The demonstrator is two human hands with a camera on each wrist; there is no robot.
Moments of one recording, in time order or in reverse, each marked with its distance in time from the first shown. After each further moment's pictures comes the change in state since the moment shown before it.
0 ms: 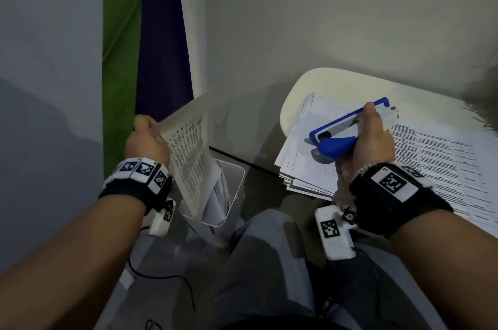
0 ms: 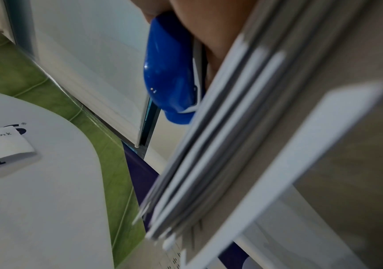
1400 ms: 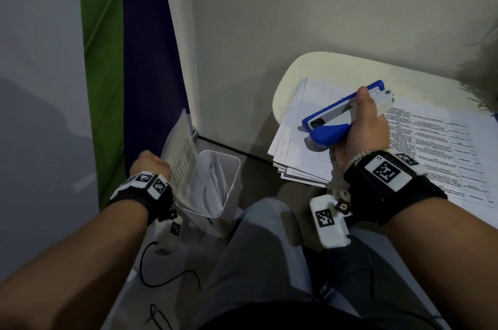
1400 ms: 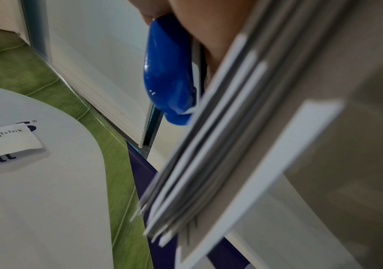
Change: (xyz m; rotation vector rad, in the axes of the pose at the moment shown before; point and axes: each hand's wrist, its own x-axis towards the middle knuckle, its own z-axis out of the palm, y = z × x) left_hand -0.021 -0.044 0.037 0.103 -0.322 -0.336; right_hand 0.005 0.009 -0.004 0.006 -0.001 -0.069
